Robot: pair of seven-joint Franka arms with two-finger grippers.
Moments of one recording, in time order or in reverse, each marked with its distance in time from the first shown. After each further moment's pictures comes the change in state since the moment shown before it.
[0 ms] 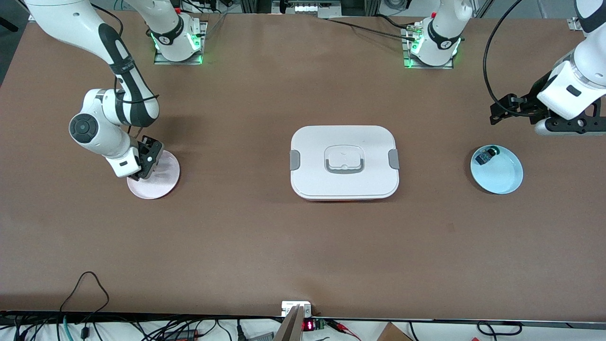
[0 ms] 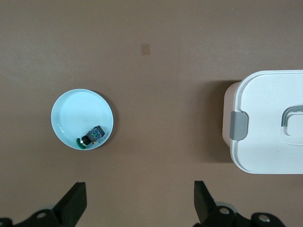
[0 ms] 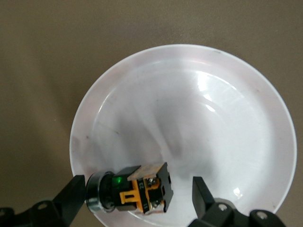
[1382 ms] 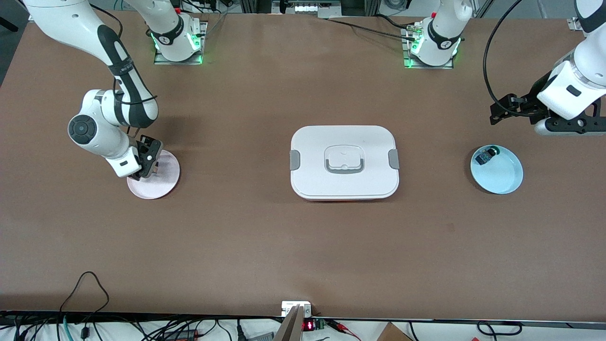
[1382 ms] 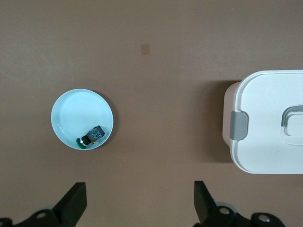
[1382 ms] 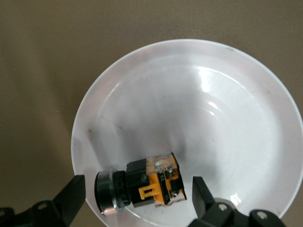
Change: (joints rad) left arm 0.000 0.000 0.000 0.000 0.000 0.000 0.000; right arm -0.005 0.008 -0.001 -0.001 0.006 0.006 -0.068
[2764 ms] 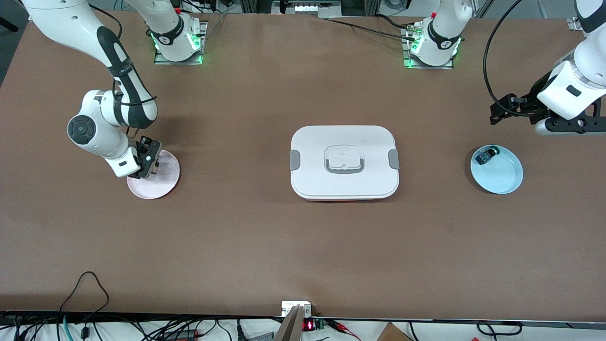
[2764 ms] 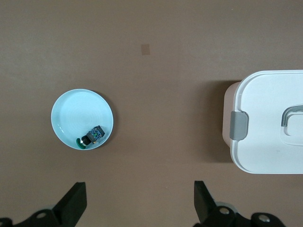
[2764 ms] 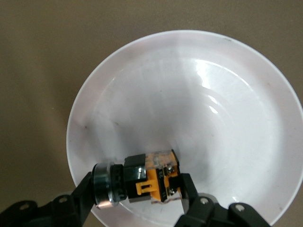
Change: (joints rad) left arm 0.000 0.000 0.000 0.000 0.000 0.000 0.000; right arm -0.012 0.006 -0.001 0.000 0.010 0.006 -0.001
